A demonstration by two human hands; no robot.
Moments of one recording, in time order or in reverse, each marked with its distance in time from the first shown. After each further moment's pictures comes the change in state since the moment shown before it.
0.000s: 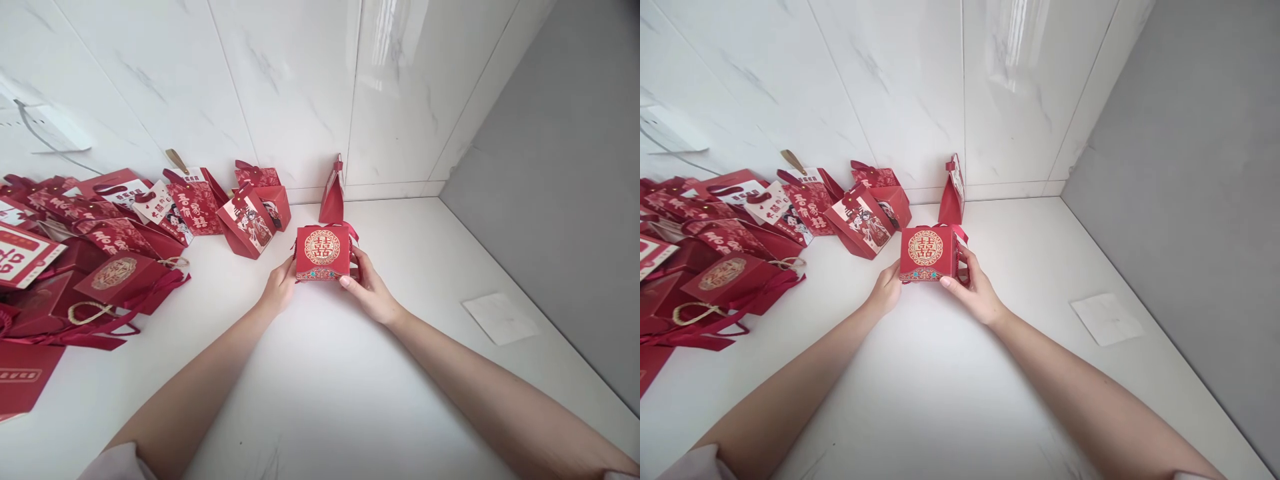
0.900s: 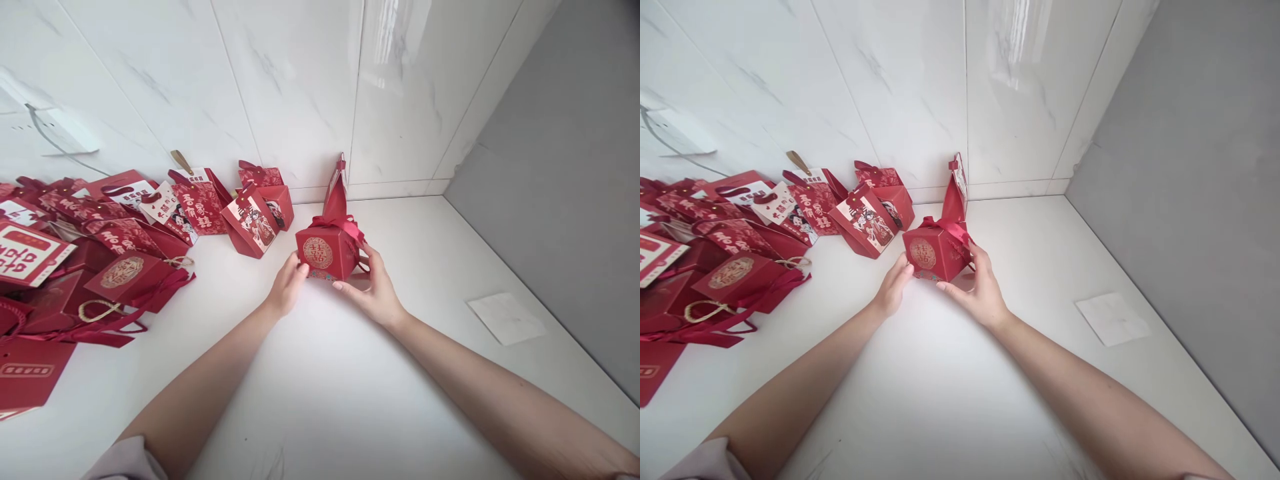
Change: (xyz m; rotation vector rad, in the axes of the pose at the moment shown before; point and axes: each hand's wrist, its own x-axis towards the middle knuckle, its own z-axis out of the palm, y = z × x) left_hand -0.003 -0.005 0.005 -0.234 -0.061 0.101; right_hand -0.005 -0.004 0.007 -0.301 0.196 -0.158
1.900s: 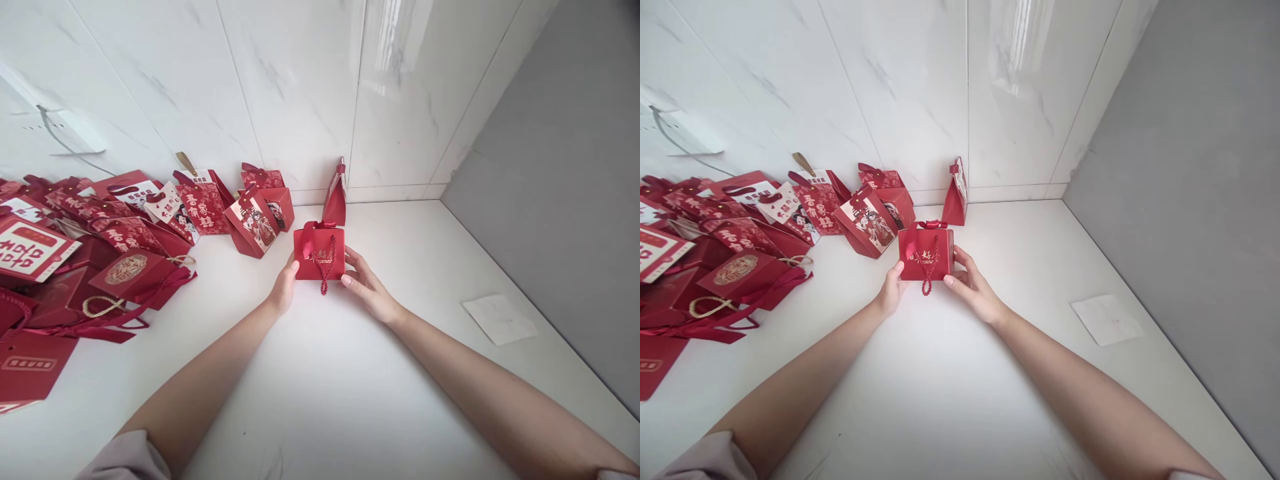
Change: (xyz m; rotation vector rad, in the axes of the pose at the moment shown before) left_hand 0.003 -0.003 0.010 -0.308 0.037 -0.109; right_hand 0.003 -0.002 -0.005 0.363 -0.300 0.210
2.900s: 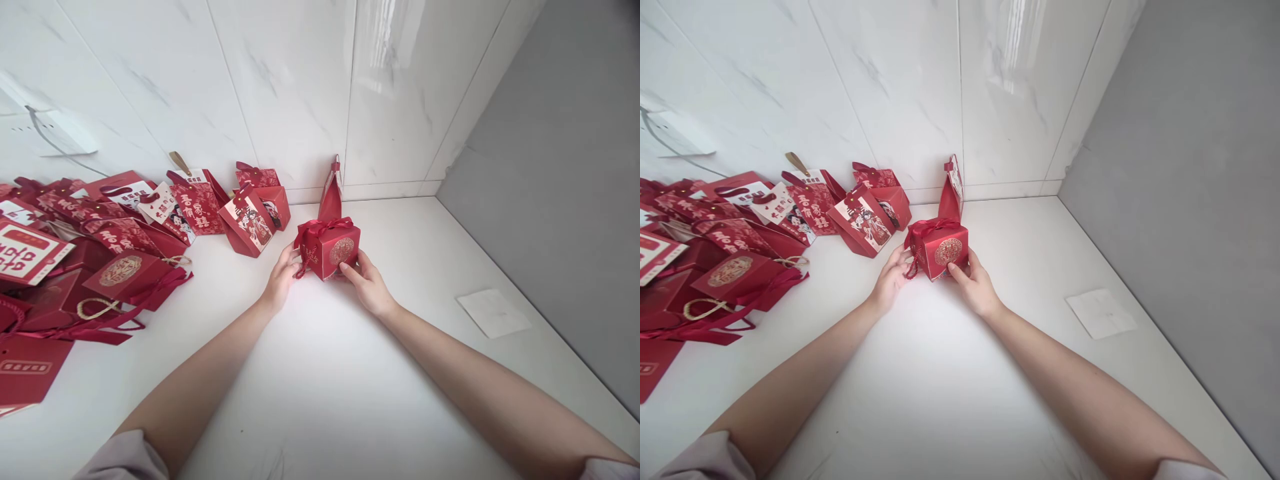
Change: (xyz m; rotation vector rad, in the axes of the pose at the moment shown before) left_hand 0.004 -0.002 -0.008 -0.008 -0.002 0.012; right_hand 0.010 0.005 0.003 0.150 0.249 0.029
